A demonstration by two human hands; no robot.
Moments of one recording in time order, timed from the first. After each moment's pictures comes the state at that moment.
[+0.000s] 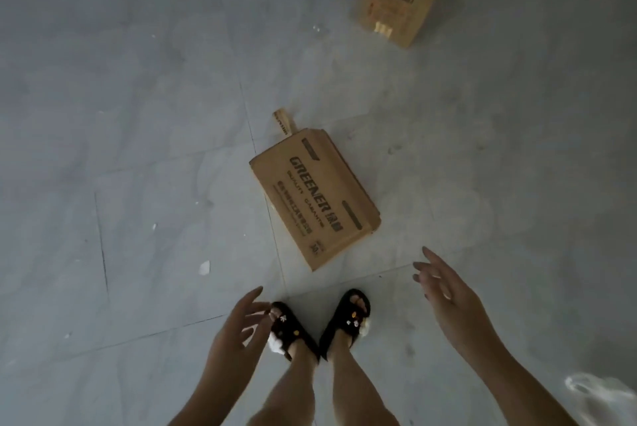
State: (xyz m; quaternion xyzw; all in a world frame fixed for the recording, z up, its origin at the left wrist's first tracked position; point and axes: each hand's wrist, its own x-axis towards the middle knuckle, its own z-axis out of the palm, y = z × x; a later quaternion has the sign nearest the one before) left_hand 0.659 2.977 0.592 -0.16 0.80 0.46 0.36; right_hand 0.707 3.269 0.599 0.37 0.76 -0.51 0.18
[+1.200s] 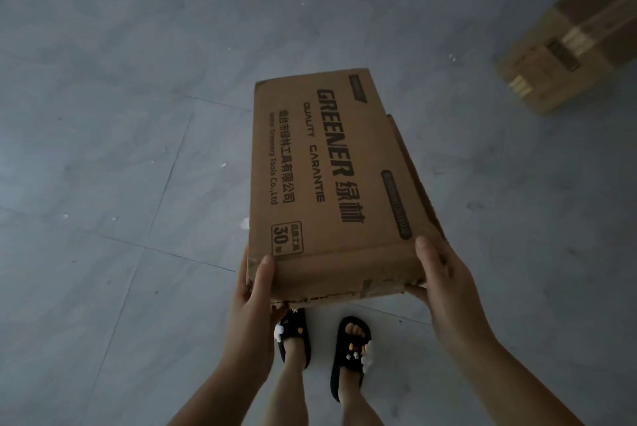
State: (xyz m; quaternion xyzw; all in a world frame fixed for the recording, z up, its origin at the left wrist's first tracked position) left_hand 0.671 2.973 0.610 -0.49 0.51 0.70 0.07; right_hand 0.617 3.179 0.593 0.21 0.71 -0.63 0.23
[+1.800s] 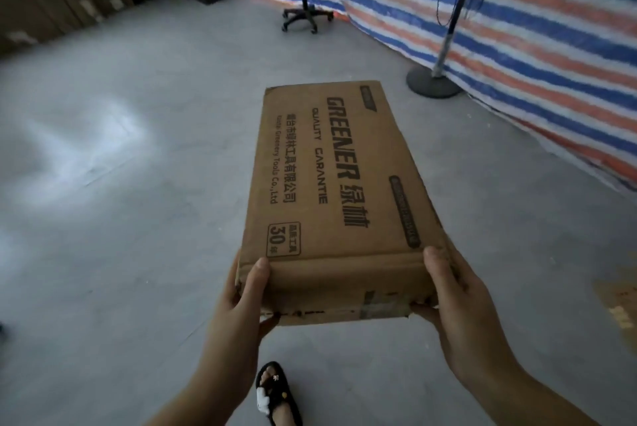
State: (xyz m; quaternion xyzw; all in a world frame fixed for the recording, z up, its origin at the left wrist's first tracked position) left_hand 0.781 2.850 0.905 -0.50 0.43 0.72 -0.23; right_hand 0.643 3.006 0.883 -0.05 0.65 -0.70 0.29
